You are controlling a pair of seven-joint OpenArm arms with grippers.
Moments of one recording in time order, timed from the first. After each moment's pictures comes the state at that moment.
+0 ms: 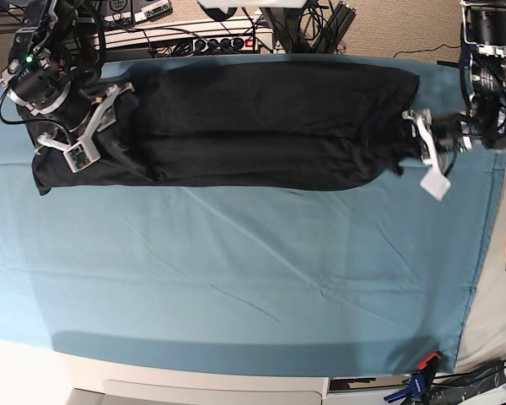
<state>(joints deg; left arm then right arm) 6.6 -27.7 -8.7 87.1 -76.9 -40.5 70.7 -21.0 19.2 28.6 124.0 31.0 39.9 -61.1</state>
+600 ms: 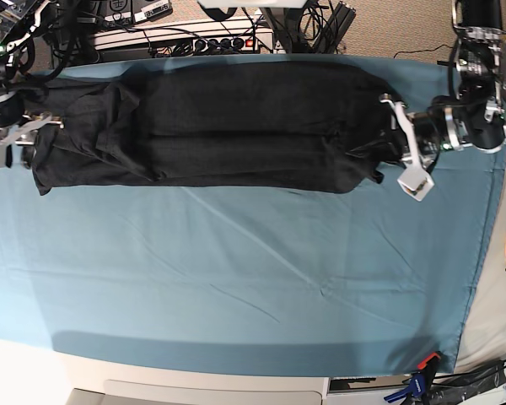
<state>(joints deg) 10.1 -24.0 -7.6 102.6 -71.5 -40.7 67.2 -18.0 15.8 49.3 124.0 21.9 29.4 -56.8</state>
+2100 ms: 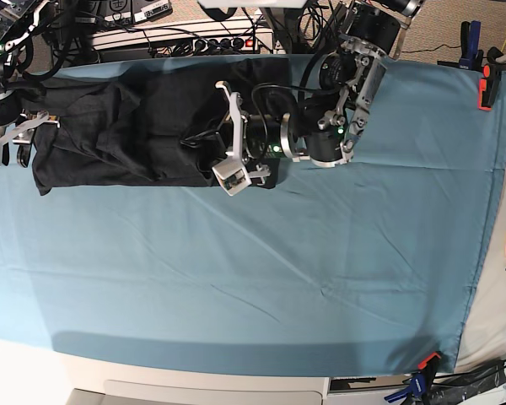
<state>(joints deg) -1.8 -0.1 23.5 96.6 -41.9 -39.2 53.9 -18.1 15.7 49.6 124.0 21.9 29.2 -56.8</state>
